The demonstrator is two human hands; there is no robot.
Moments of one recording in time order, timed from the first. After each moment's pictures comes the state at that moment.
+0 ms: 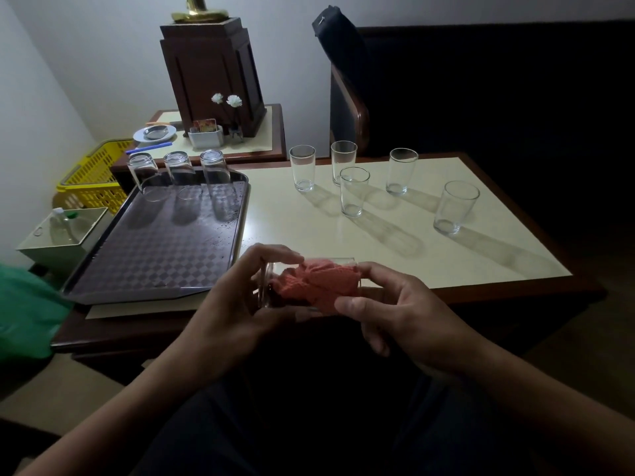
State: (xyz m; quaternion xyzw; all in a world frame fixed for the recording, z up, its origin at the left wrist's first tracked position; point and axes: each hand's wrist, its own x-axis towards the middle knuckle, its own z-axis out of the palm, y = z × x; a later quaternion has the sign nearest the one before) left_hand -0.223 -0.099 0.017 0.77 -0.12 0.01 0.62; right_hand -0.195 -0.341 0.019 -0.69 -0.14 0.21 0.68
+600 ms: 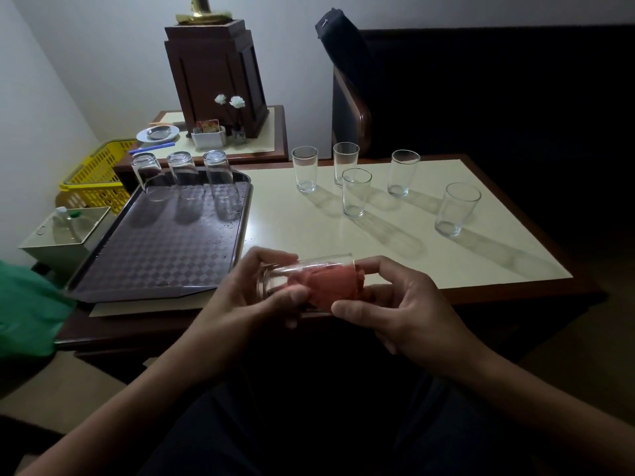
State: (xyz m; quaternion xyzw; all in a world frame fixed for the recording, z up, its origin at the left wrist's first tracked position) left_hand -0.222 -0.102 0.015 0.69 -0.04 -0.05 0.72; right_hand -0.200 -0.338 0.019 -0.71 -0.13 0.15 0.67
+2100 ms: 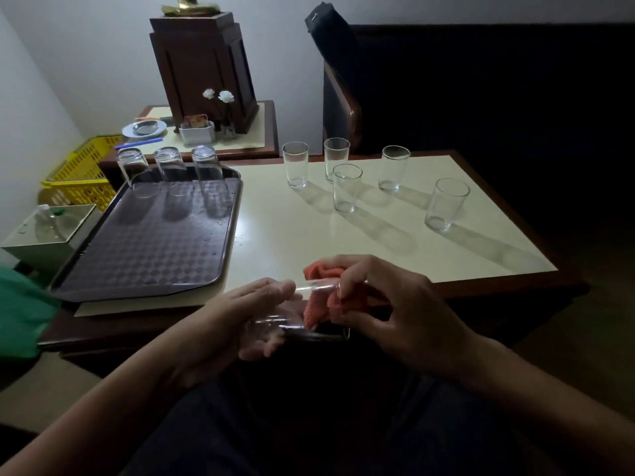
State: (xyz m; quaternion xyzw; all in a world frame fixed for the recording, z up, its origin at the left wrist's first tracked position) left_hand -0.219 -0.099 0.014 0.61 0.04 -0.26 0.75; right_hand -0.187 -0.354 0.003 -0.80 -0.41 -0.08 0.44
